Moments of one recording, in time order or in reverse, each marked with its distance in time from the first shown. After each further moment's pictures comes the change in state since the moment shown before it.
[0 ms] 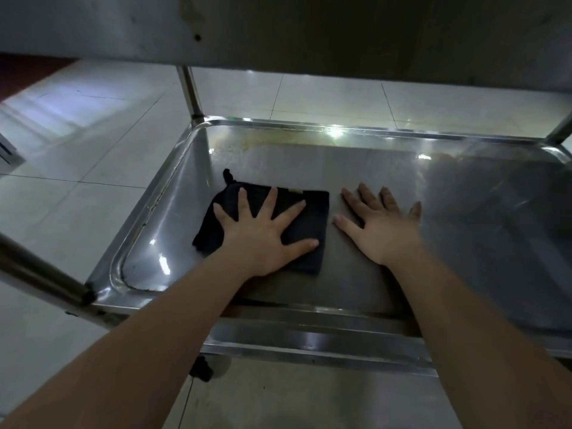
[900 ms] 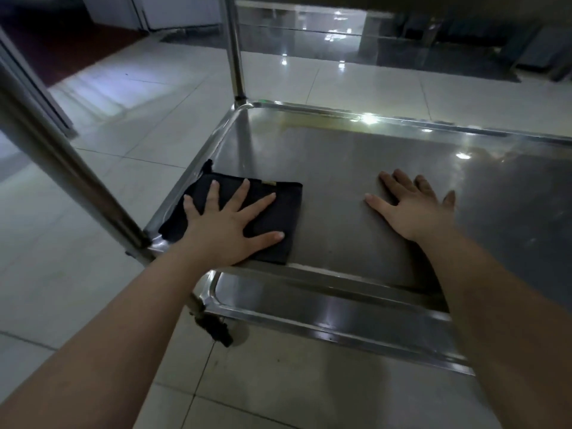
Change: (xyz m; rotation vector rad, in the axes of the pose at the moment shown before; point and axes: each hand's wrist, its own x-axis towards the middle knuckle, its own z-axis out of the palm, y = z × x) left_hand -0.071 -0.085 0.013 -0.050 0.066 -0.142; right_hand 0.002 0.001 -0.010 0.054 -0.070 0.076
